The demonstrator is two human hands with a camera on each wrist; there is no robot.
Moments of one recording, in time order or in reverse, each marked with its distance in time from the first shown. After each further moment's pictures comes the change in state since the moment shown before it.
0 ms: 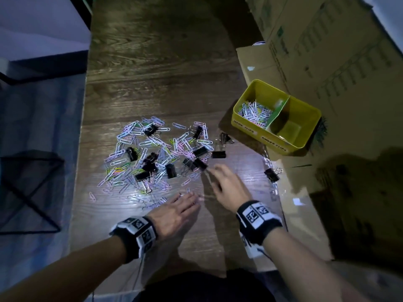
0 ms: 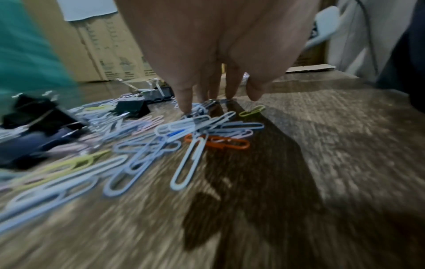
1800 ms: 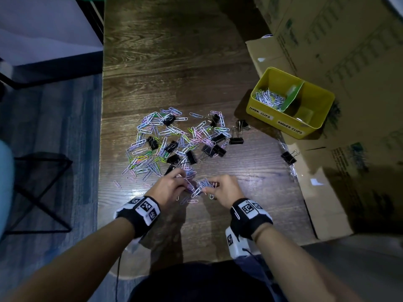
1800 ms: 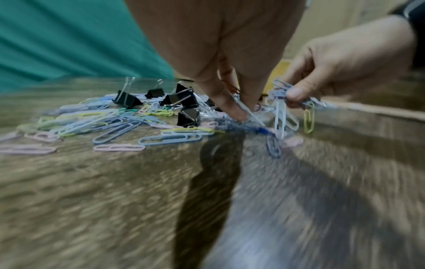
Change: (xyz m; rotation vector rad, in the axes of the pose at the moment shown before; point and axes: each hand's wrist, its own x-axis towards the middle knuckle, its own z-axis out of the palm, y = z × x) left_hand -0.052 -0.050 -0.006 -0.527 0.360 -0.261; right_hand -0.012 -0.065 0.065 0.386 -0.095 0.444
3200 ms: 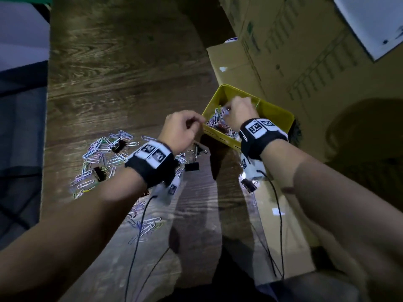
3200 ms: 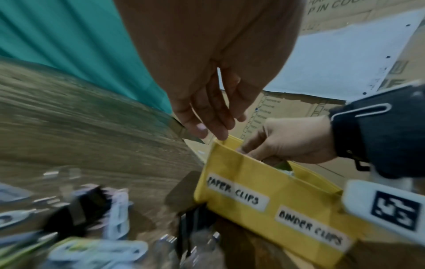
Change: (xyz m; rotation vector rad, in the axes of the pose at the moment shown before) left_hand 0.263 0.124 -0.042 -0.314 0.263 -0.210; right_hand 0.148 -0.028 -0.266 -0.423 0.320 -0.006
